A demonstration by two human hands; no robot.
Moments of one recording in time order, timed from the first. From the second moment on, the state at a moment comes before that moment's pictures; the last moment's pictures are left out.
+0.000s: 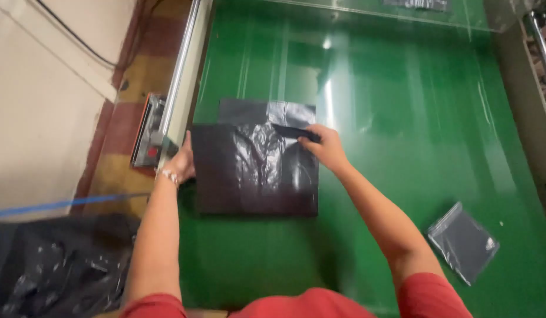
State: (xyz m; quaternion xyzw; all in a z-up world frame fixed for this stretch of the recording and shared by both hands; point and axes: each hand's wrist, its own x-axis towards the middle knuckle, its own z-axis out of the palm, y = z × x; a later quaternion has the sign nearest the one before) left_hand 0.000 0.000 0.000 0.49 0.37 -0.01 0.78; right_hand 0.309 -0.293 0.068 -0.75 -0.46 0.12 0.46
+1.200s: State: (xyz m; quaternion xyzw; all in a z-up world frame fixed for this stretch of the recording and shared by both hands) left_hand 0.033 -0.097 0.060 0.06 0.21 0.18 0.96; right_hand 0.239 -0.346 0.052 -0.74 -0.58 -0.16 0.30
